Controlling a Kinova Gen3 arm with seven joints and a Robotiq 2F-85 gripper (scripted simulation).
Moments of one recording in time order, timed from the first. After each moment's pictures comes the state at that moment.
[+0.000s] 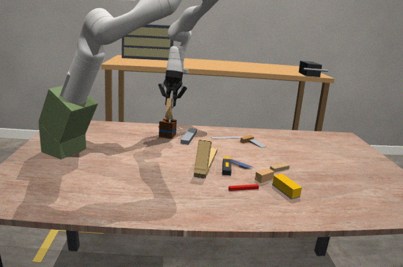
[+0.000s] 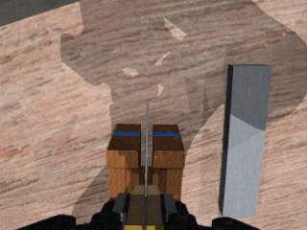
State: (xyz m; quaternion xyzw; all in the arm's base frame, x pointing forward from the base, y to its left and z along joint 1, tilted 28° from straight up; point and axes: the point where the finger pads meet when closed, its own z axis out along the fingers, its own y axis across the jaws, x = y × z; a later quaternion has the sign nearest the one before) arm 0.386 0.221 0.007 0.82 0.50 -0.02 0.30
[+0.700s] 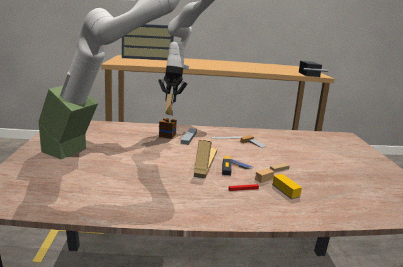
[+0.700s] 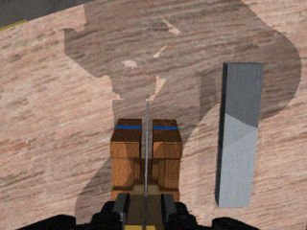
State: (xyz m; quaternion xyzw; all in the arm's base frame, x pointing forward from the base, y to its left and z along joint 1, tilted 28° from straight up) arm 0.378 0.226 0.024 0.82 0.50 -0.02 0.30
